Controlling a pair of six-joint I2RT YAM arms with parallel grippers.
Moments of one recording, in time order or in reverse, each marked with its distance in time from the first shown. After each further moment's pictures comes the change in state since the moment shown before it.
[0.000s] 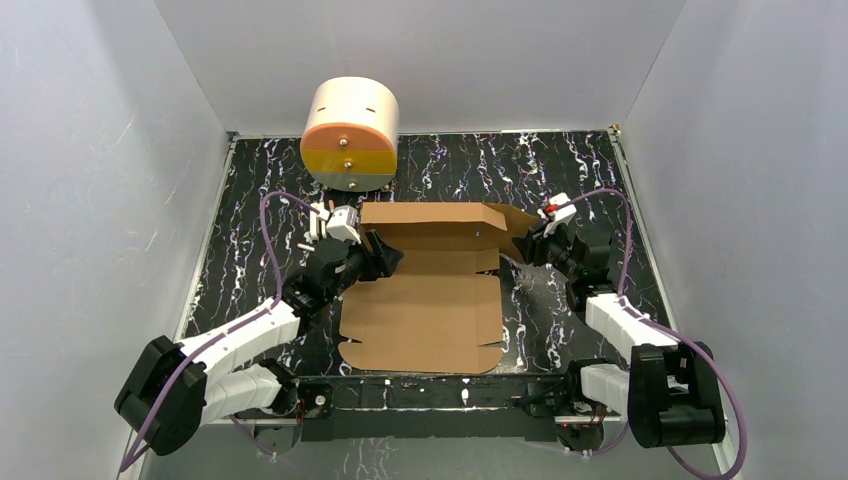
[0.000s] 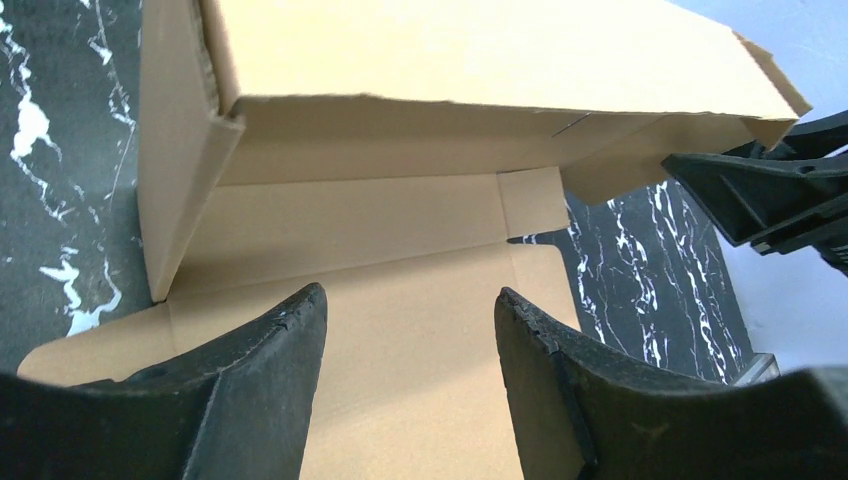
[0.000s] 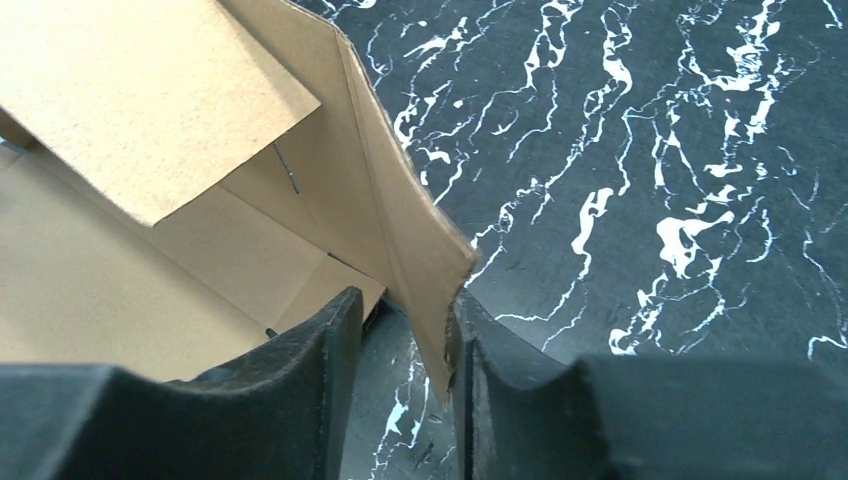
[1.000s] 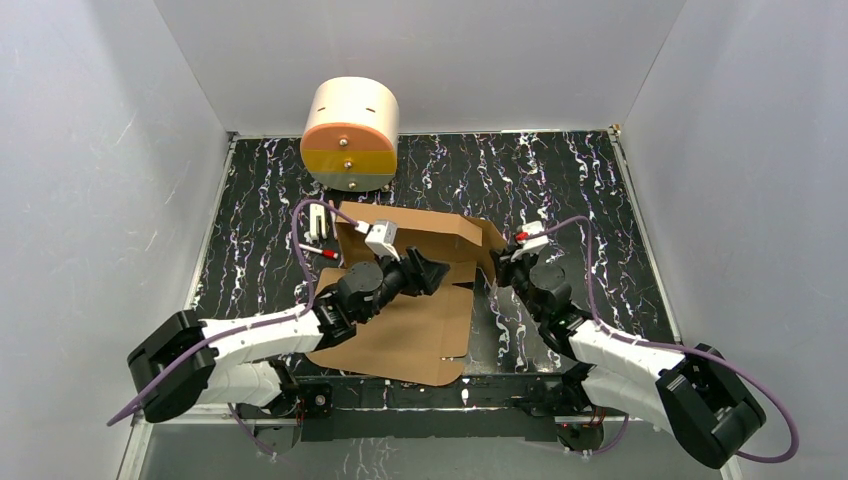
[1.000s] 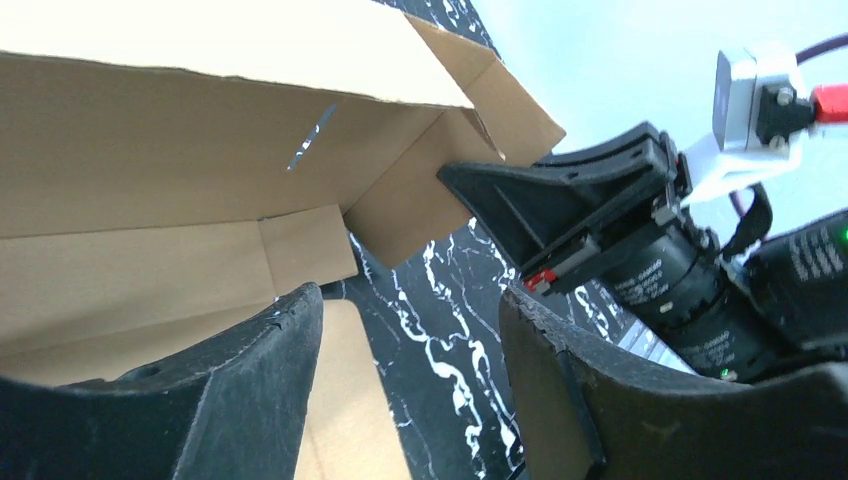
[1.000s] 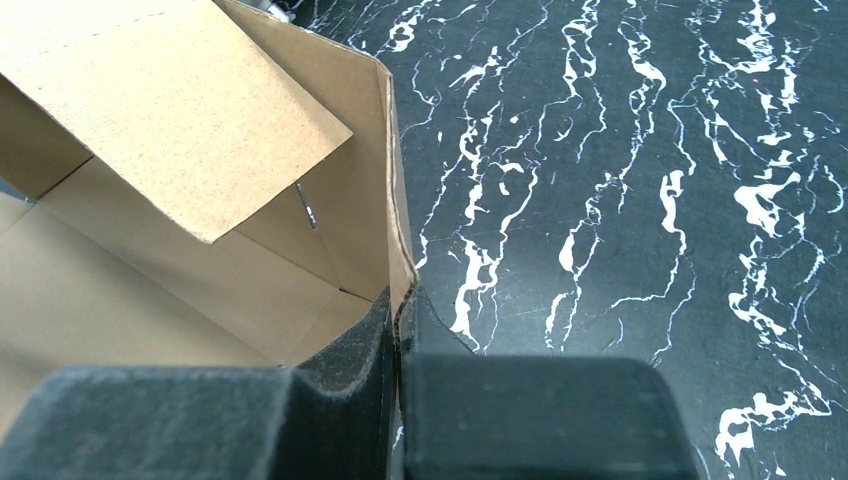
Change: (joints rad) left arm -0.346 0.101 0.029 0.280 -0.186 -0.028; right arm 0.537 -0.107 -0.166 0.198 0.666 0.201
